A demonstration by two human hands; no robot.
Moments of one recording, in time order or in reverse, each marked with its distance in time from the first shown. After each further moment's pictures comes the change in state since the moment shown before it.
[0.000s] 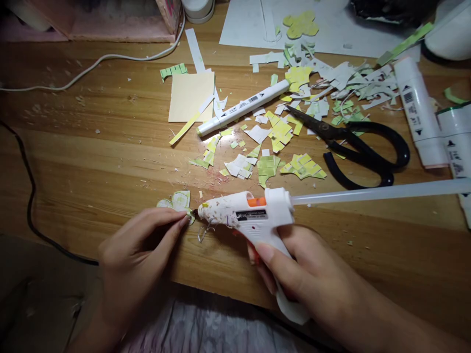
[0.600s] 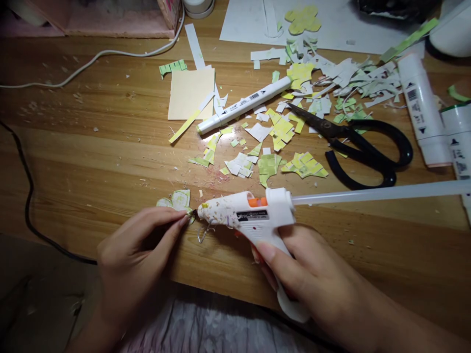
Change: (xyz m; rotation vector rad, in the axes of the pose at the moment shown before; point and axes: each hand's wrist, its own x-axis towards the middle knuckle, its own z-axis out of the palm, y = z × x) left_hand 0.001 -0.001 0.001 -0.001 0.007 -0.006; right_hand 0.005 0.005 -0.002 -0.182 0.083 -0.130
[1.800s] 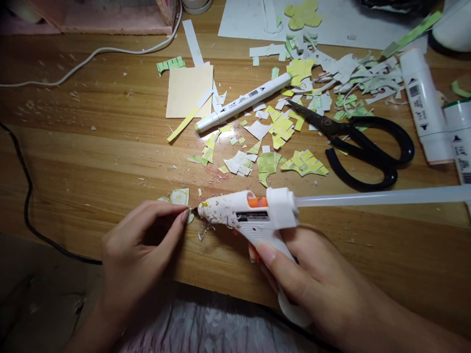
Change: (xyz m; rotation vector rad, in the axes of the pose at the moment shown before) left_hand 0.006 0.004 0.002 0.027 -0.040 -0.011; right_hand -0.005 -0.013 0.004 0.101 0.080 0.016
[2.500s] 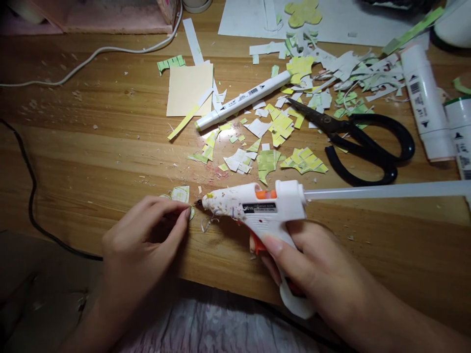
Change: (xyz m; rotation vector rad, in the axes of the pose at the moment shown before) left_hand 0.001 0.006 0.000 0.092 -0.024 0.024; right_hand 0.002 0.010 -0.011 0.020 -0.139 0.132
